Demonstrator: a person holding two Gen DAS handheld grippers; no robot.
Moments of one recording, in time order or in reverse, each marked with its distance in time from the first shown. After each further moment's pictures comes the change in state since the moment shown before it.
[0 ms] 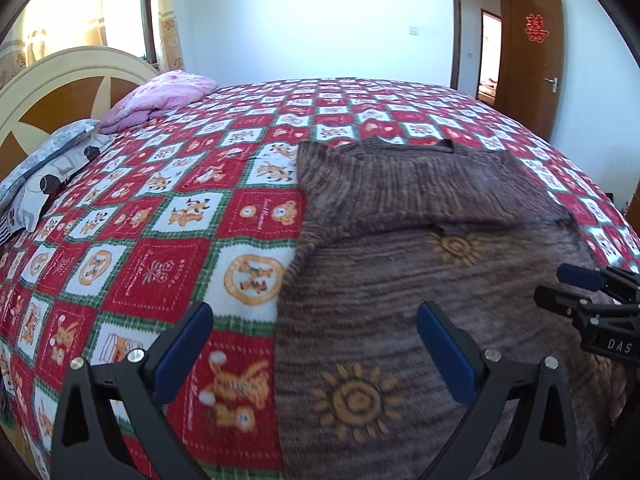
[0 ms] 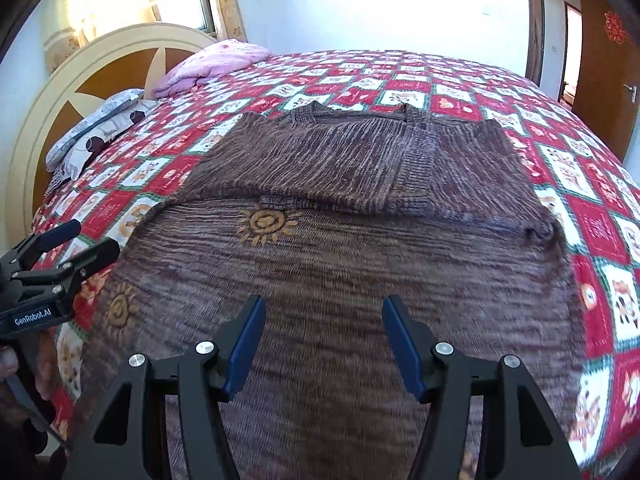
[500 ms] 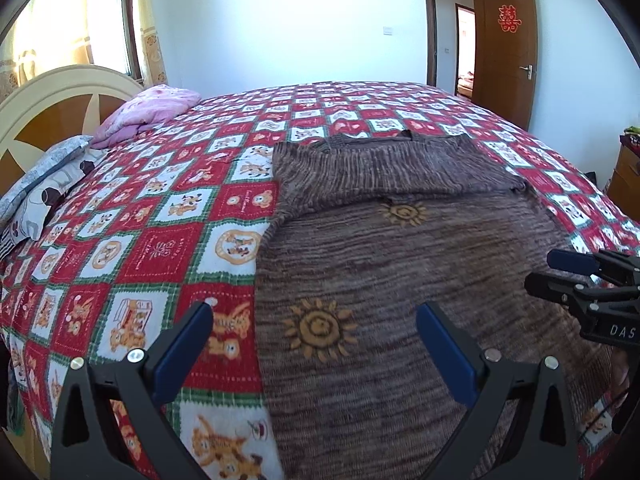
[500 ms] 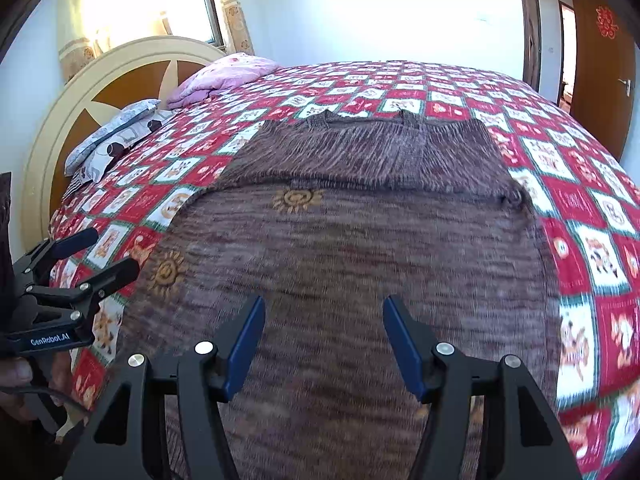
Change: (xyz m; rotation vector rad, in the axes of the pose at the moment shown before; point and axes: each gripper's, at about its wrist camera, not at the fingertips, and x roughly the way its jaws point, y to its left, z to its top) left arm -0.048 -0.016 -0.029 0.069 -0.019 -0.036; right arm -0.052 0.010 -0.041 0.011 -0.027 0.024
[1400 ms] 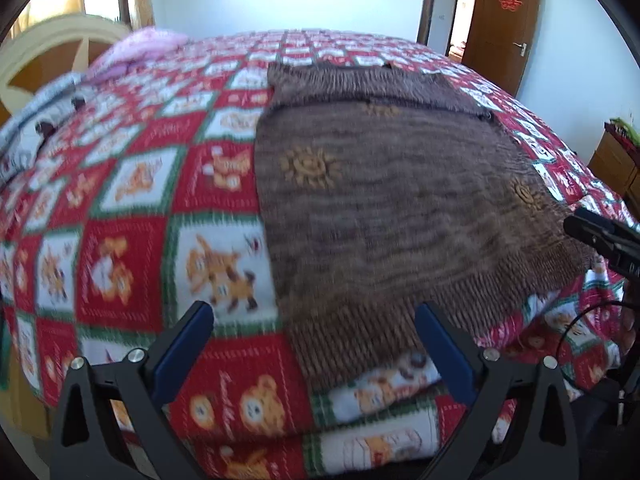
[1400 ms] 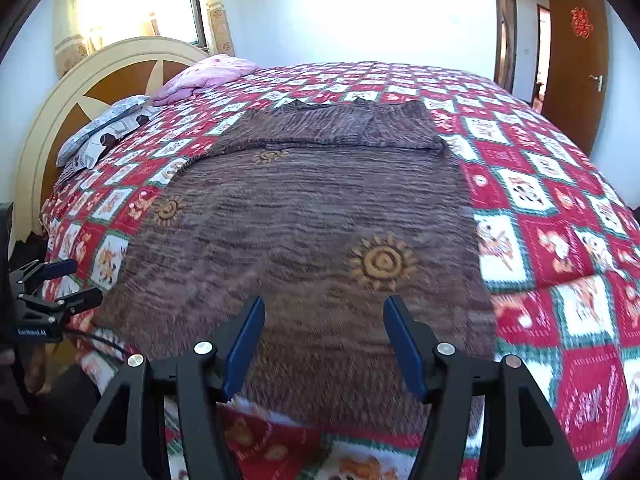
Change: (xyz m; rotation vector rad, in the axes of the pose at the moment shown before) left arm -0.038 0.016 -0.084 -0.062 0.217 -0.111; right arm -0.081 -0.017 -0.080 0.019 -0.024 -0.101
